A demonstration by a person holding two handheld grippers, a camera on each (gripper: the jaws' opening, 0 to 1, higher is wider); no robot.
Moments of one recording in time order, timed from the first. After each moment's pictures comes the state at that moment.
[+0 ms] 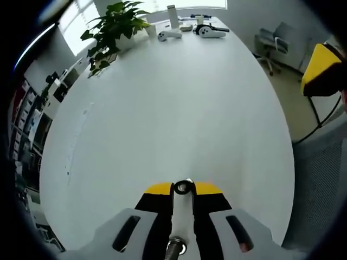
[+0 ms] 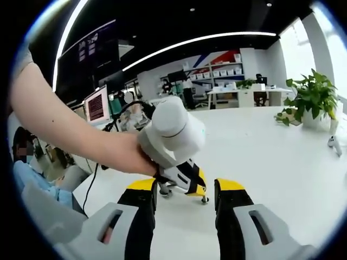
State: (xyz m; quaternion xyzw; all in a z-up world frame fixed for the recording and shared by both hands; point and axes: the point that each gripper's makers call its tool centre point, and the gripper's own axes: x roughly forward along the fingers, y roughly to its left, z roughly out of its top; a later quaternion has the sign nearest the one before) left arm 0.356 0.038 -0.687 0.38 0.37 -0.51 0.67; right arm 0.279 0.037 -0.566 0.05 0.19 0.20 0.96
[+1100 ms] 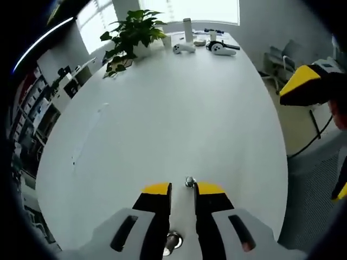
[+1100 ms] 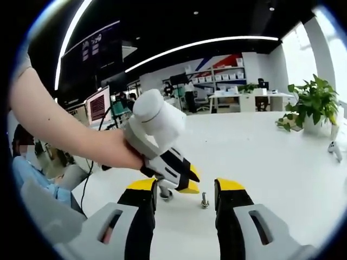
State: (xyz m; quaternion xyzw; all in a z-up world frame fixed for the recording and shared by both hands) left arm 0.357 0.066 -0.652 0.31 0.34 -0.49 0.74; right arm 0.280 0.044 -0.559 0.04 0.17 0.21 0.96
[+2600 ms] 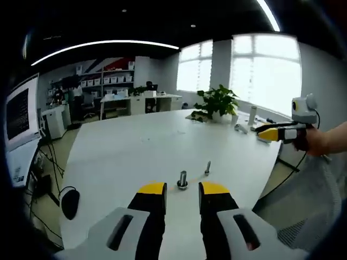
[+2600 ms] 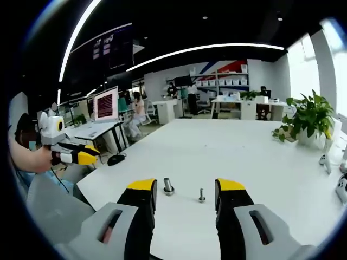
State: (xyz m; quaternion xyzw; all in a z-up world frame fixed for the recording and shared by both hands) left arm 0.228 0.277 -0.536 0.01 0.19 -0.29 0.94; right arm 0.225 0.030 -0.518 0.00 0.17 0.22 0.96
